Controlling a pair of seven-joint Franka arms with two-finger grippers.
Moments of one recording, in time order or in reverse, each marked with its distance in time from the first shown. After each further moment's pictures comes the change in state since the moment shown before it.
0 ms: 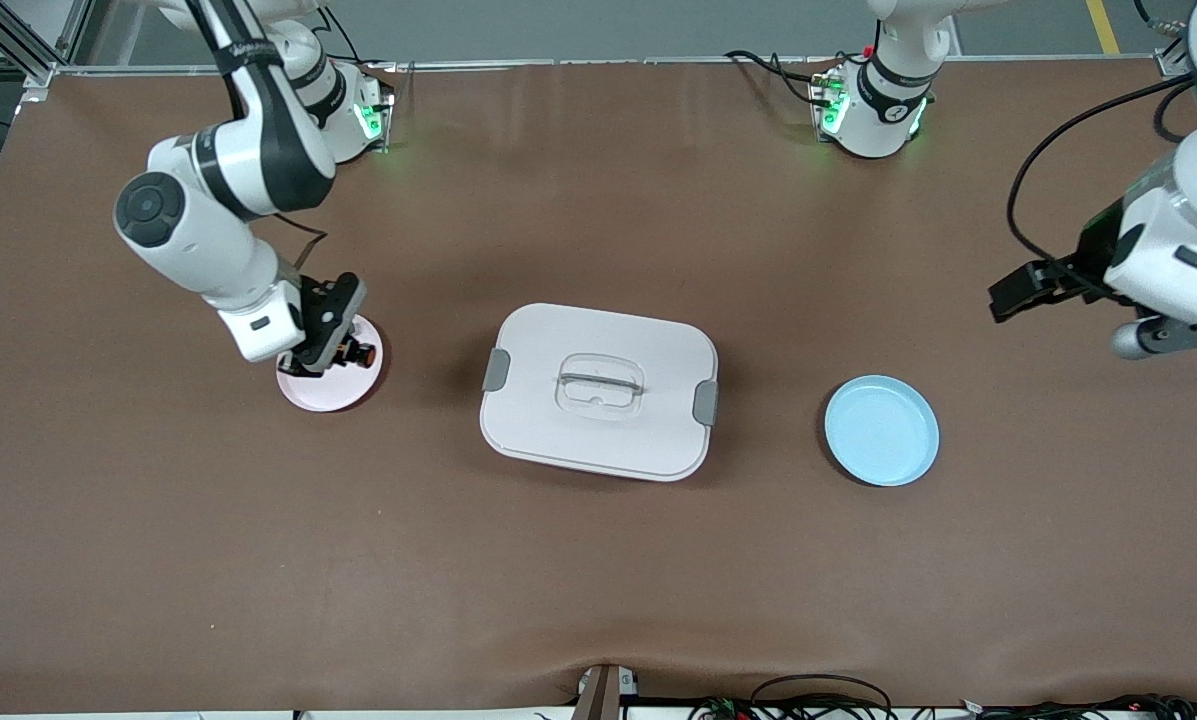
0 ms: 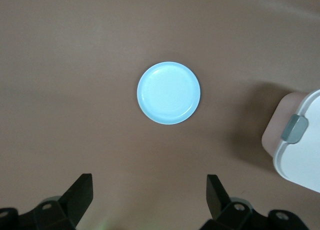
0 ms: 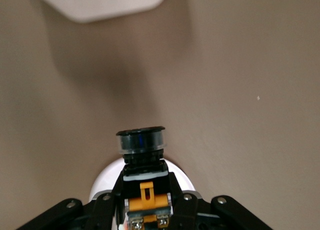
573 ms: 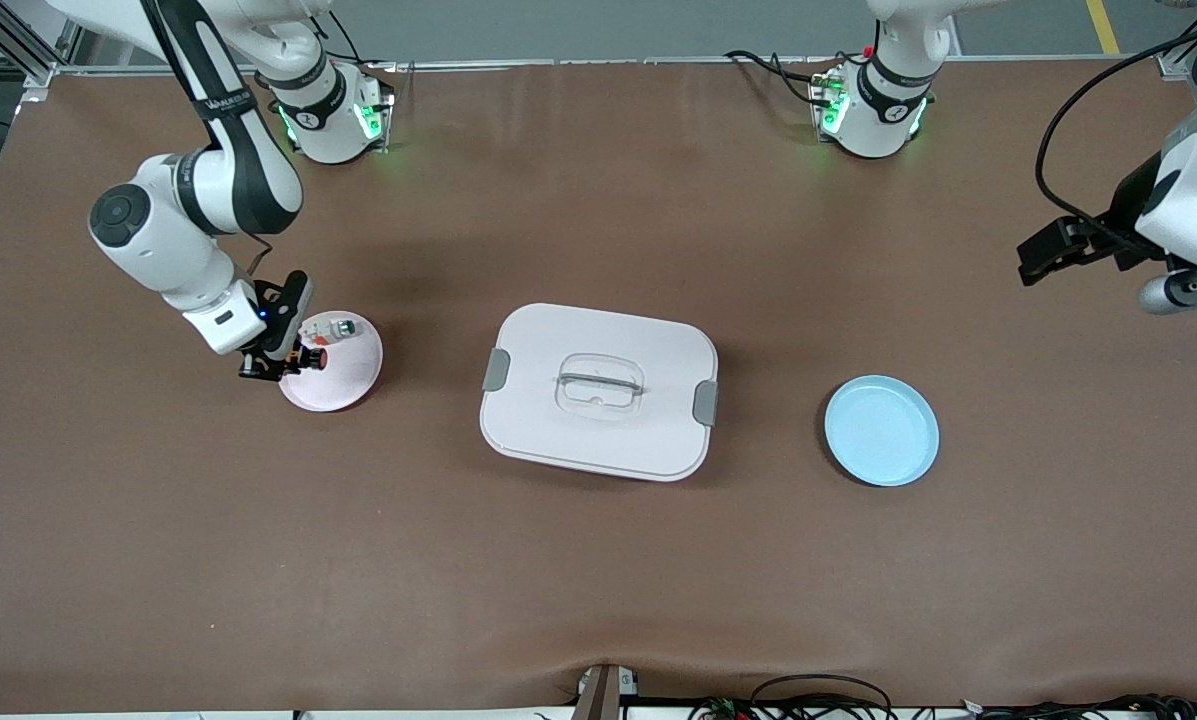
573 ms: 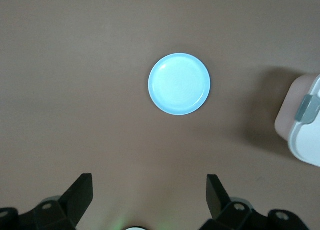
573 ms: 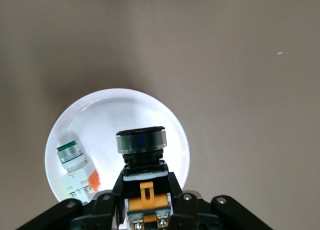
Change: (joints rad) left arm -0.036 -0.093 0.076 -0.067 -0.007 -0.026 0.121; right arm -0.122 0.002 0.005 -0.233 0.003 0.284 -0.305
